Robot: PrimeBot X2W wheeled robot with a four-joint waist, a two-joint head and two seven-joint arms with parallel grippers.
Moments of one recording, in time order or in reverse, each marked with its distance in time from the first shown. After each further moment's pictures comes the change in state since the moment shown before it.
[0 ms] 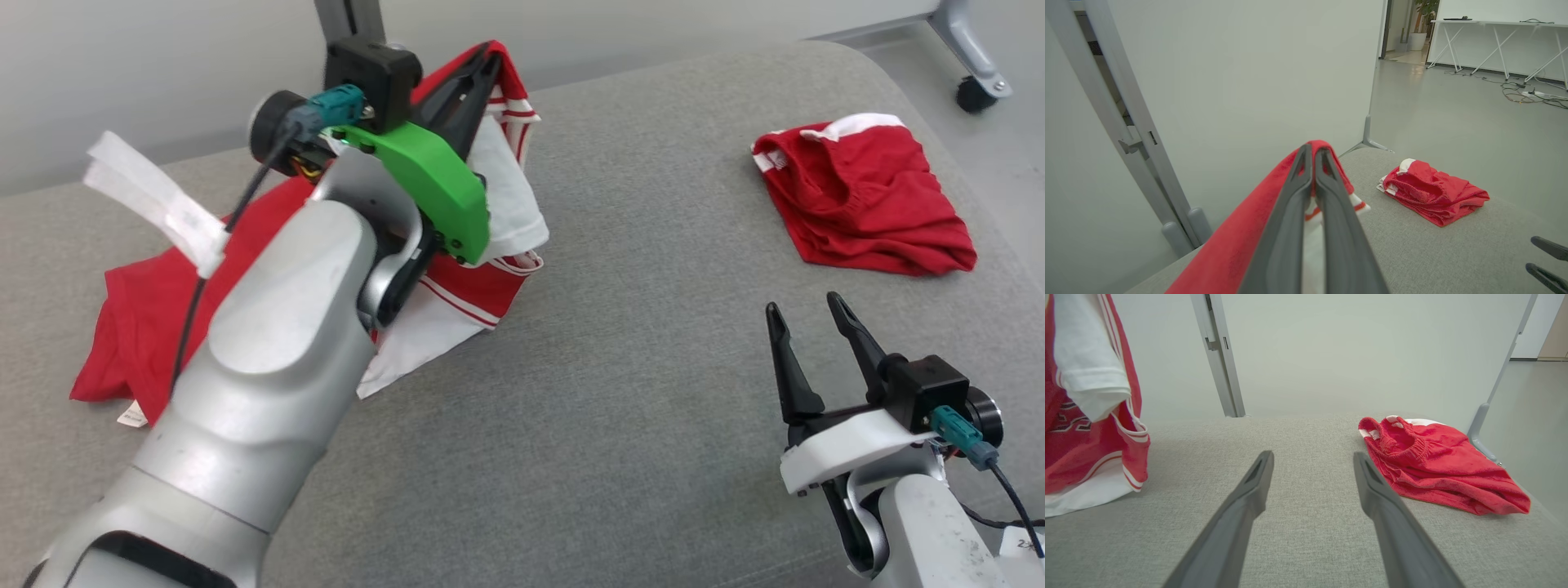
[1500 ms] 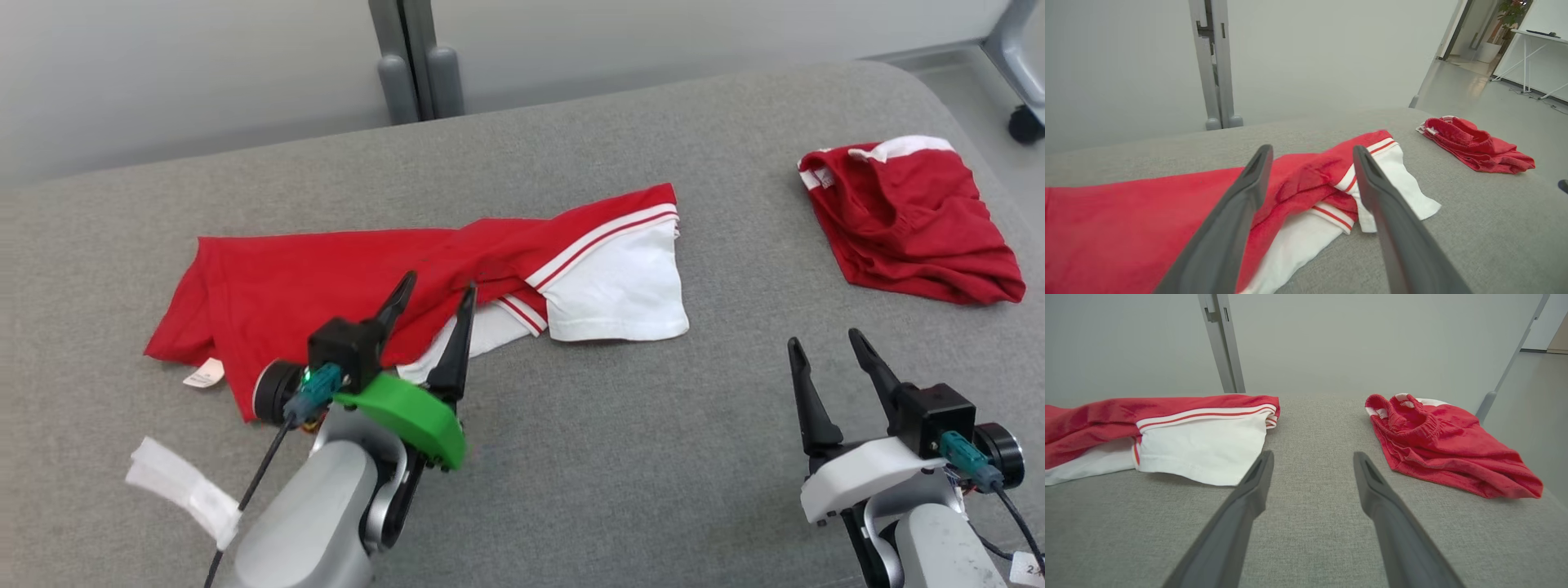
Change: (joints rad) left arm 0.449 -0.002 0.041 -0.028 0.040 0.114 -0.271; right arm 0.033 0.000 -0.055 0.051 -0.050 0.000 0.000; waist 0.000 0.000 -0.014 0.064
